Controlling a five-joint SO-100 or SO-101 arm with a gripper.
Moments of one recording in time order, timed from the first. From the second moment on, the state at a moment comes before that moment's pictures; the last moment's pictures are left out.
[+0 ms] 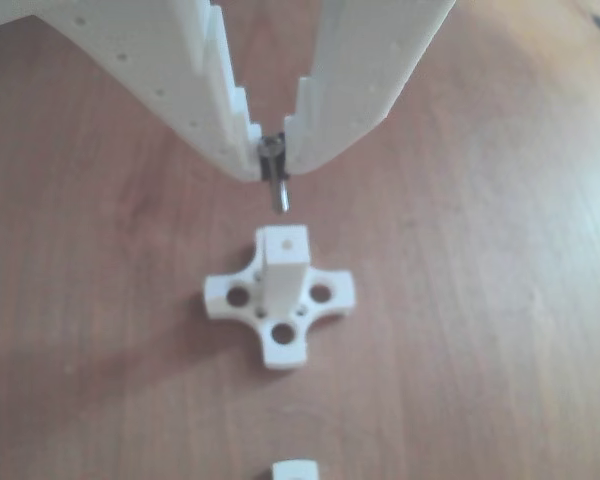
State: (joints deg) arm -10.7 94.8 97.7 72.0 6.5
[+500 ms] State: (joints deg) arm -10.7 93.1 97.7 71.0 6.6
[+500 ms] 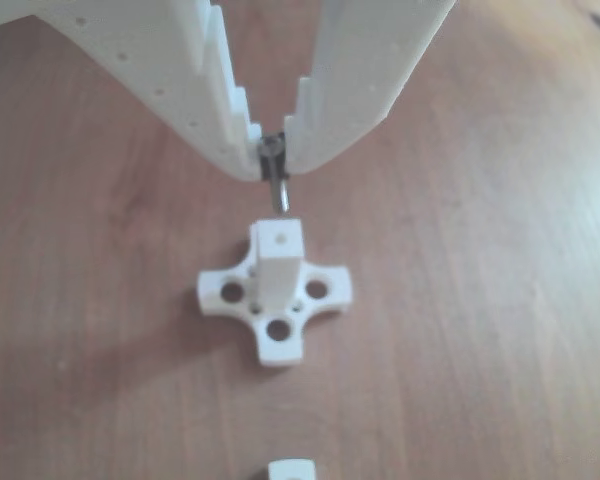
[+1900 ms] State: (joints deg) arm -9.5 90.3 96.1 70.9 6.6
